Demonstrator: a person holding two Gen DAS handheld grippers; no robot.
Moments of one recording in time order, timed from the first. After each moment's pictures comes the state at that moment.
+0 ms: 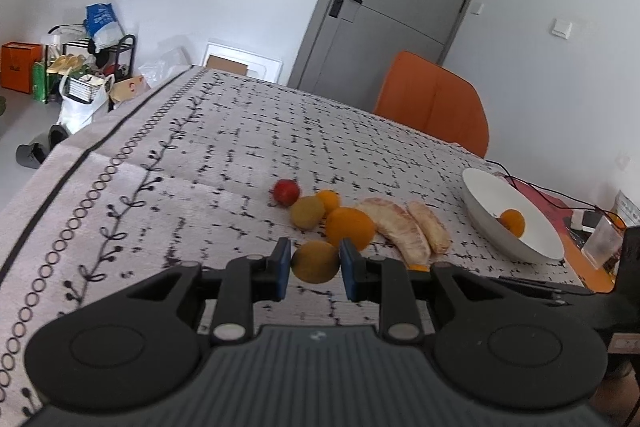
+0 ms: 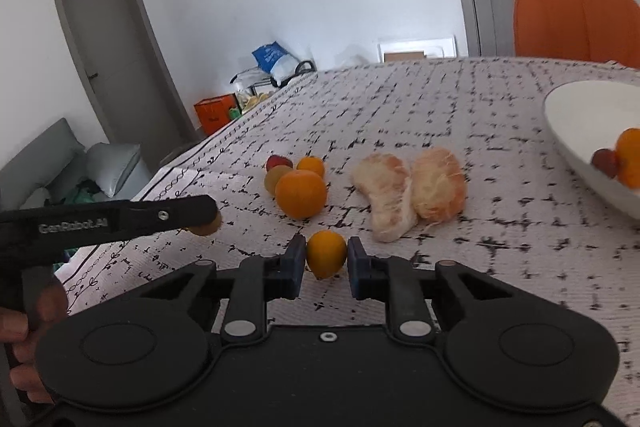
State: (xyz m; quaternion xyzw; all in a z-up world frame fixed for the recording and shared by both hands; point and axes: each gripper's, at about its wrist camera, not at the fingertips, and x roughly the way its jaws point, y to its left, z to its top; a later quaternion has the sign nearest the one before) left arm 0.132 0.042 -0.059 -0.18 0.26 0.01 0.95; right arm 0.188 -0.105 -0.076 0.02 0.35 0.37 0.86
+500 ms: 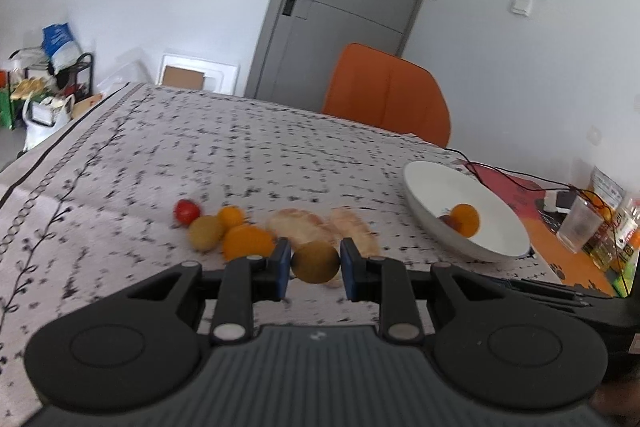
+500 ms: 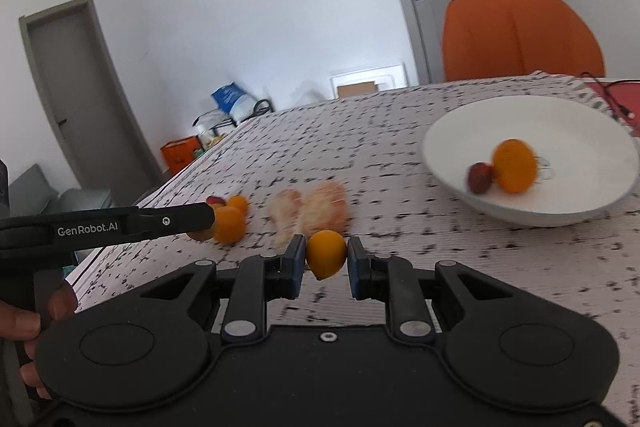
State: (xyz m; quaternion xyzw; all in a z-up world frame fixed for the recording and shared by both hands) left arm 0.160 -0.020 -0.041 -0.14 0.25 -0.03 0.96; right arm 0.192 -0.181 -0.061 0.06 0.32 0.30 0.90
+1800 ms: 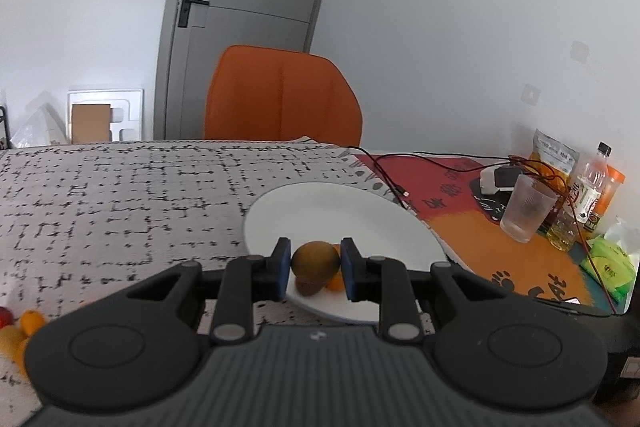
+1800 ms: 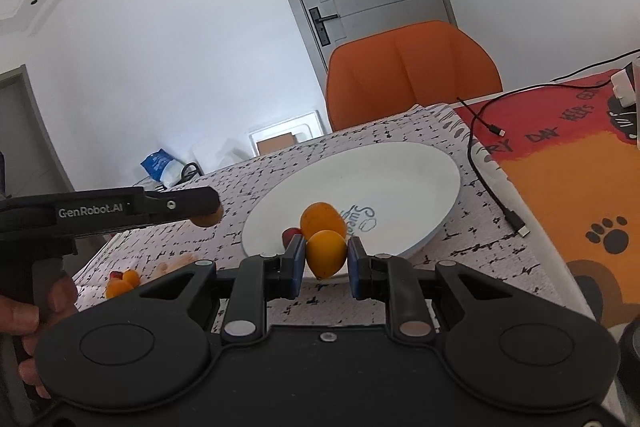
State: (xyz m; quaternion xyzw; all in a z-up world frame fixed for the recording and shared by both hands) left arm 0.251 -0.142 -0.020 -0.07 0.24 -0.14 0.96; right arm 0.224 -0.290 -0.056 0.11 0.27 0.19 0.94
